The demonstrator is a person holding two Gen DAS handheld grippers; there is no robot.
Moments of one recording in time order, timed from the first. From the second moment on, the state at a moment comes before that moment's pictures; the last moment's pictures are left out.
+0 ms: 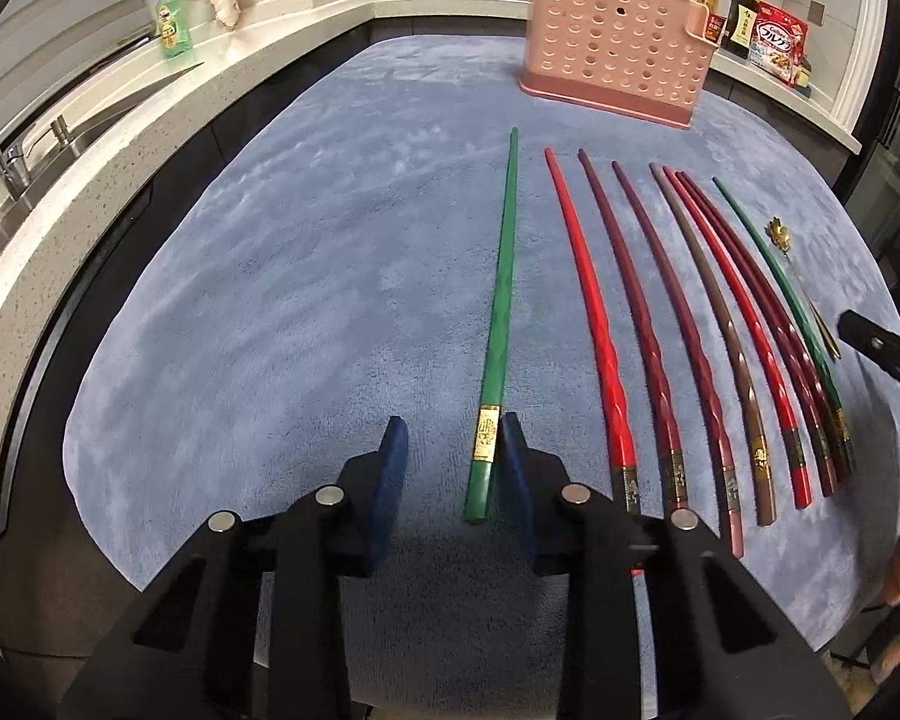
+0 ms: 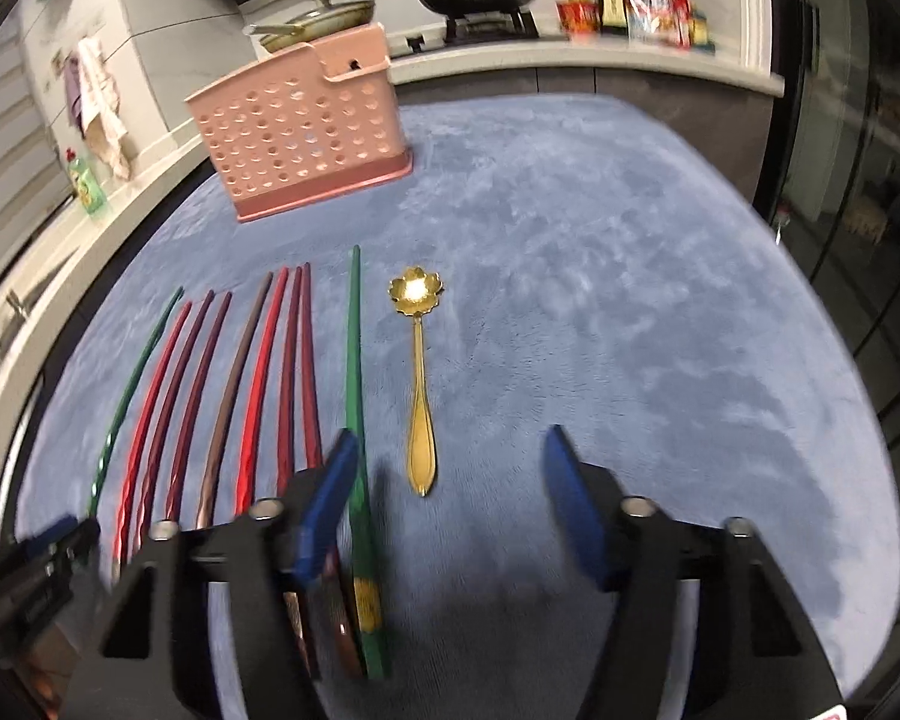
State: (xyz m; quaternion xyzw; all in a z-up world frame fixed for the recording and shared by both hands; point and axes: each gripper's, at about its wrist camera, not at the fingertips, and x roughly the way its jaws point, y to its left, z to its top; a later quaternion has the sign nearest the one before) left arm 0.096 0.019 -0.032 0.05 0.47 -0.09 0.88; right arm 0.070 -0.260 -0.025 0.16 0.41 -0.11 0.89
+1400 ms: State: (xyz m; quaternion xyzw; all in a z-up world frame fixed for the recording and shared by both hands) left arm 0.094 0.021 0.051 0.00 0.43 -0.14 0.89; right arm 0.046 -0.270 0.054 0.16 0.33 -0.08 0.93
